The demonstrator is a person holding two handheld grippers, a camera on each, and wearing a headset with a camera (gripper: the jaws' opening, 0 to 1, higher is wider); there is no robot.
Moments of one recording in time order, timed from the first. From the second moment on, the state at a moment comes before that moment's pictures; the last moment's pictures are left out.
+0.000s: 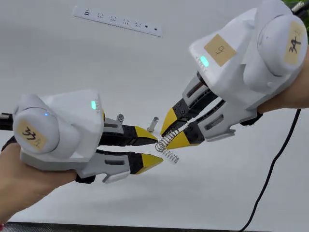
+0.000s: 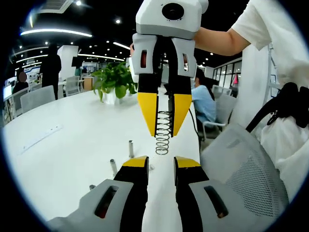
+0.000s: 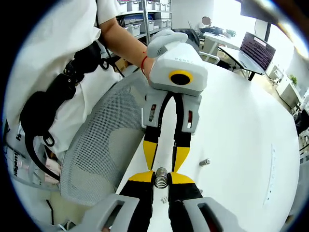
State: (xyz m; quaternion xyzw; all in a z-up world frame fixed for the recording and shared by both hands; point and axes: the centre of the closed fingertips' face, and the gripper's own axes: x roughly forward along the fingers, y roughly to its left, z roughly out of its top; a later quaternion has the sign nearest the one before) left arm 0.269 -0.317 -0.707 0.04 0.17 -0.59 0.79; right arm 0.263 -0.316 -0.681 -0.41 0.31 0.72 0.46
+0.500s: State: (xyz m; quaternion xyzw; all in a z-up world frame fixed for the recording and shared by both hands) left arm 0.287 -0.255 -0.718 0.05 0.17 -0.53 0.83; right arm 0.308 -0.322 -0.687 -0.42 0.33 0.66 0.52
